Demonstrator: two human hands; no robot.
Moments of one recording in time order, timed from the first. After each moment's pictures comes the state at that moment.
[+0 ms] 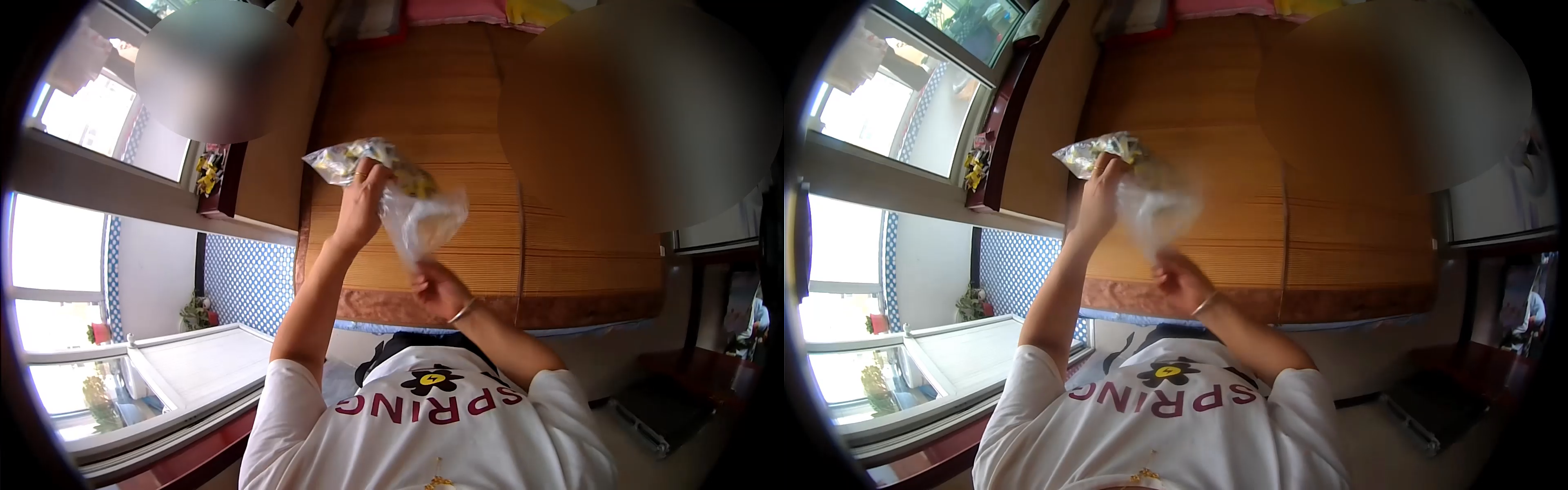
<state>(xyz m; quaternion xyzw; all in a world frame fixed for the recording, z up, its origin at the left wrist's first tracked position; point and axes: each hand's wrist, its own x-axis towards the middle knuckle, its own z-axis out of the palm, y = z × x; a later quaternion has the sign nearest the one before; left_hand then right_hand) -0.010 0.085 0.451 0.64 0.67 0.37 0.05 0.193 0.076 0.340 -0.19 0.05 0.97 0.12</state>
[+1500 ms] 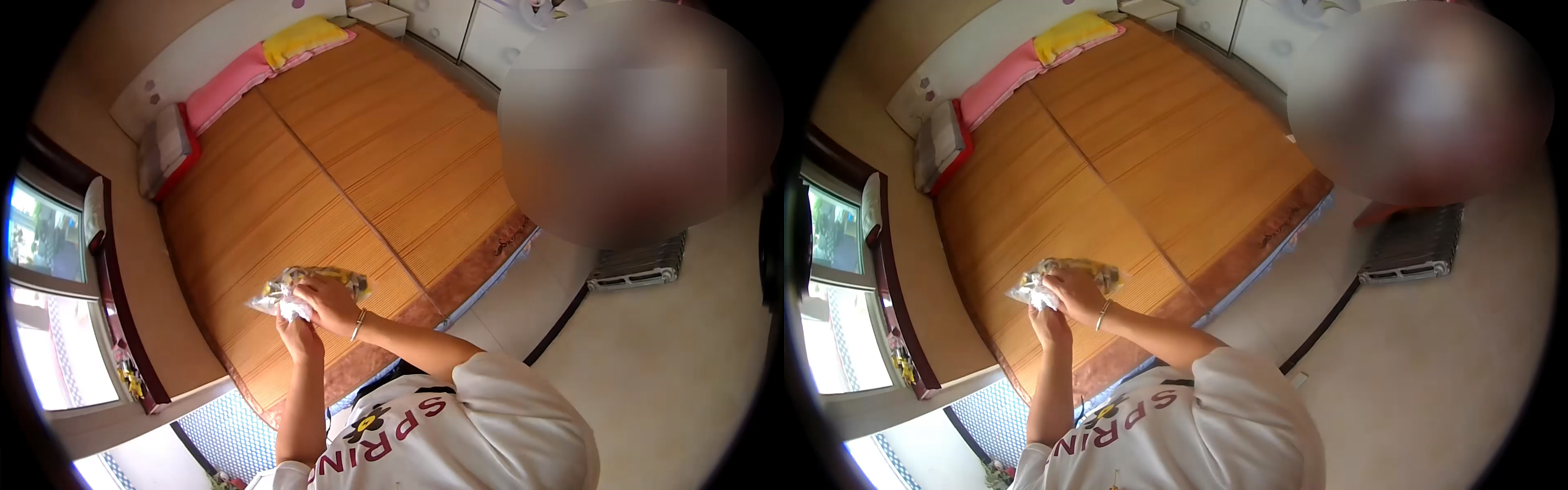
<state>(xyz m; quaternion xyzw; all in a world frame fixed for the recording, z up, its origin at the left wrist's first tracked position) 0.132 0.104 0.359 0.15 0.49 0.70 0.50 0.227 0.152 0.362 -0.38 -0.80 0.23 0.41</state>
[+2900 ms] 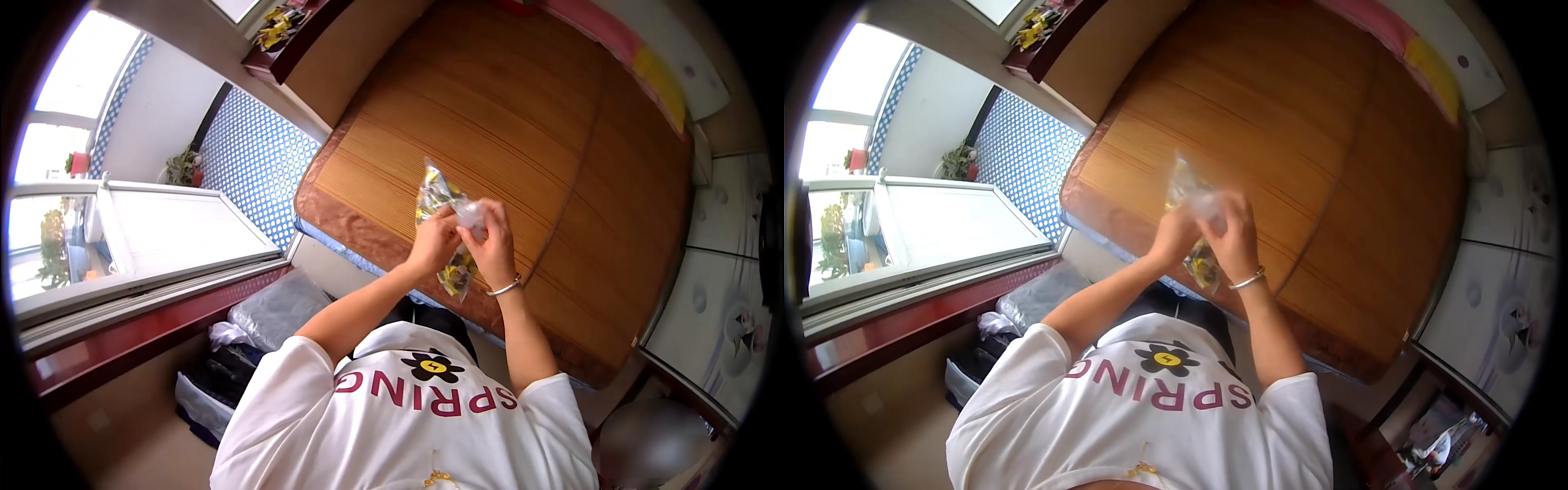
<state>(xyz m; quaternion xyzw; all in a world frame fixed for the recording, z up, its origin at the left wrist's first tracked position) 0.077 0.003 0.330 0.36 0.75 0.53 0.15 0.158 0.115 0.352 -0.16 -0.87 0.40 0.24</state>
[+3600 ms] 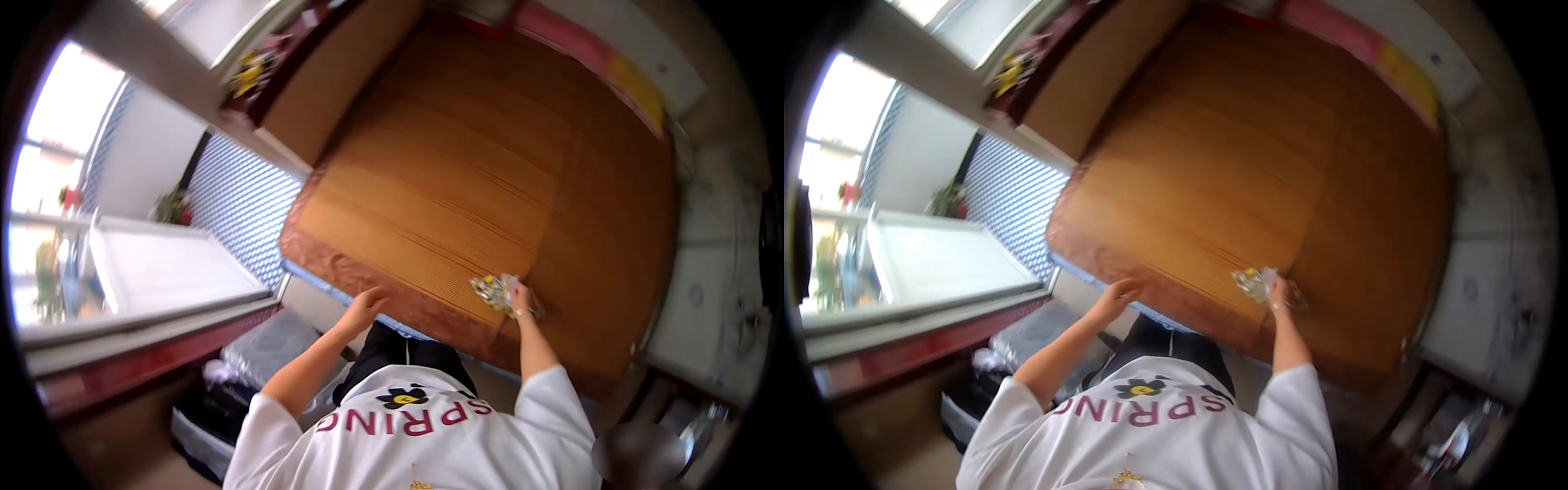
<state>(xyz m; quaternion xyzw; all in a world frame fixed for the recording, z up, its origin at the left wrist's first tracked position) 0.076 -0.122 0.251 0.23 0.74 0.45 0.44 0.365 0.238 0.058 -0.43 -0.85 0.30 0.07</state>
